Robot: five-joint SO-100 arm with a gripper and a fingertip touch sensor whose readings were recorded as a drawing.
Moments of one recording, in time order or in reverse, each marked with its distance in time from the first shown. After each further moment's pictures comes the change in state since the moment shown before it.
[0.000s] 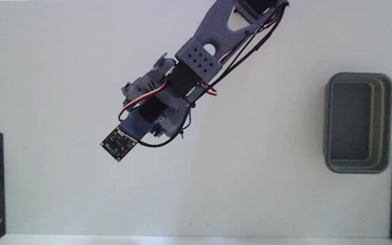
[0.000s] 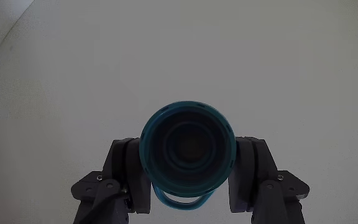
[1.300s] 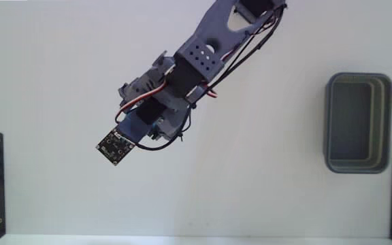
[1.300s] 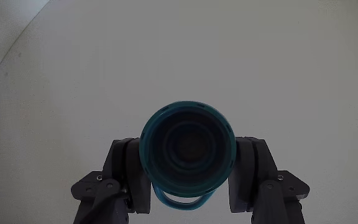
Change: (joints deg) arm 0.0 -1.8 -9.8 7.2 0.0
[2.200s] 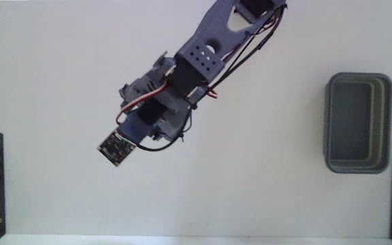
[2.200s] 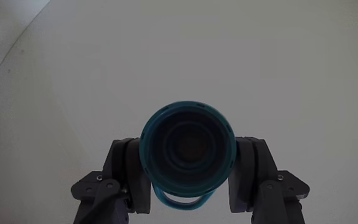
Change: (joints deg) arm -1.5 0.0 0.0 0.0 0.1
